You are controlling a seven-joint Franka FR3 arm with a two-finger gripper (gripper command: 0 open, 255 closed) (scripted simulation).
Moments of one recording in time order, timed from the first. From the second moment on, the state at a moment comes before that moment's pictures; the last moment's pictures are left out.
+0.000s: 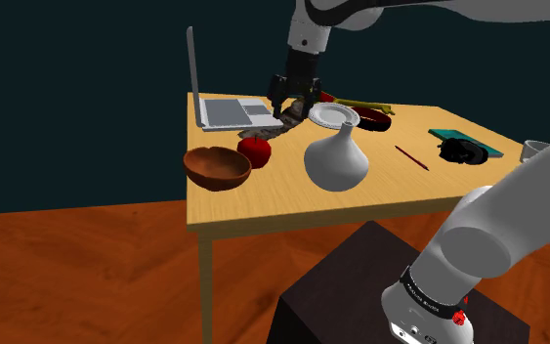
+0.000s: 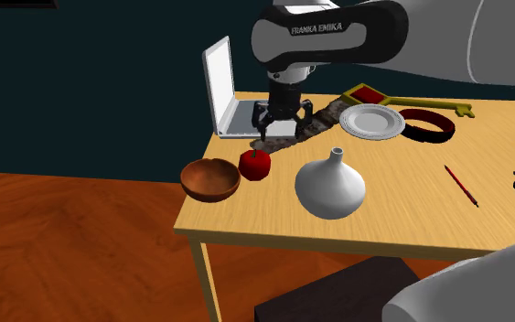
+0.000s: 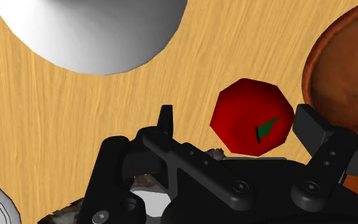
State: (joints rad) arm 0.00 -0.29 0.15 -2.07 0.08 1.80 0.33
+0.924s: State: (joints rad) arm 0.01 0.01 0.21 -1.93 0.04 1.94 0.52
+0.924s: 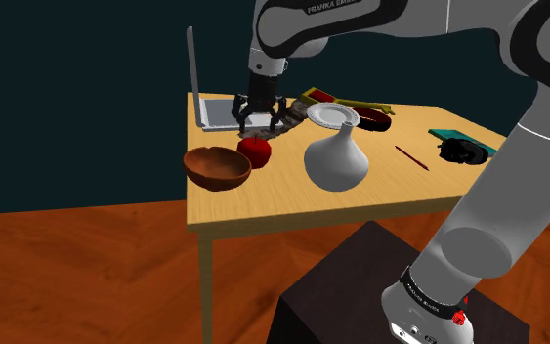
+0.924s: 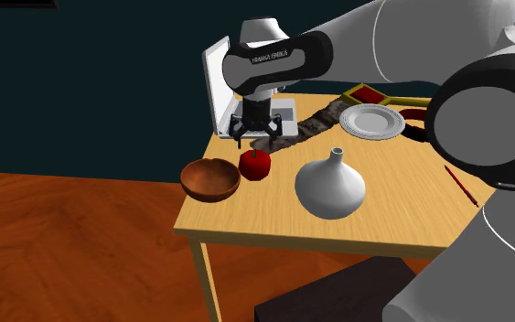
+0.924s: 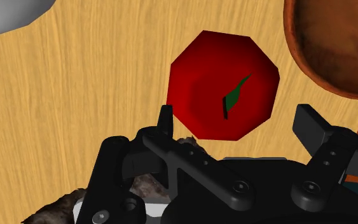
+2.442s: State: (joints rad) arm 0.01 0.01 0.21 -1.89 0.04 1.90 0.53
